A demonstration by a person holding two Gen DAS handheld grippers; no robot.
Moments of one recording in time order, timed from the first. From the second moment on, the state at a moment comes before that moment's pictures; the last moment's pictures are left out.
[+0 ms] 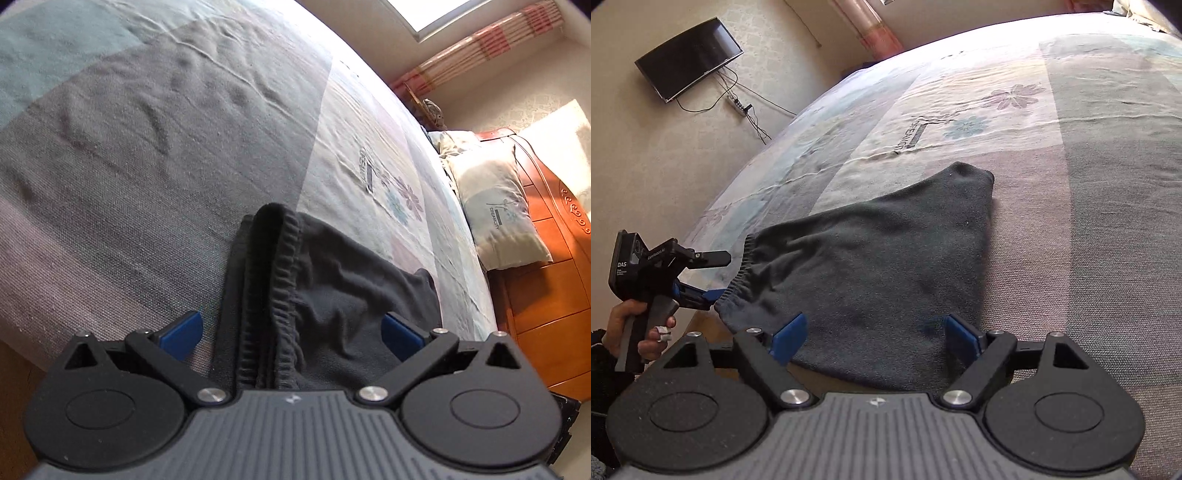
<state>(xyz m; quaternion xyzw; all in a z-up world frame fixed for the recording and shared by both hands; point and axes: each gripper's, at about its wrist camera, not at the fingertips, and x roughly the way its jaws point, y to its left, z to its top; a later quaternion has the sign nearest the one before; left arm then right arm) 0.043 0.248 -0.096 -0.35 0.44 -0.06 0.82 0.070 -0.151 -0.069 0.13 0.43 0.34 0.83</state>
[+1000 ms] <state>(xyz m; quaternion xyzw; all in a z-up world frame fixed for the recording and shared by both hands) 0.086 0.260 -0.111 -0.43 0.49 -0.18 0.73 0.139 -0.188 -0.105 0.31 0.49 0.34 0.74</state>
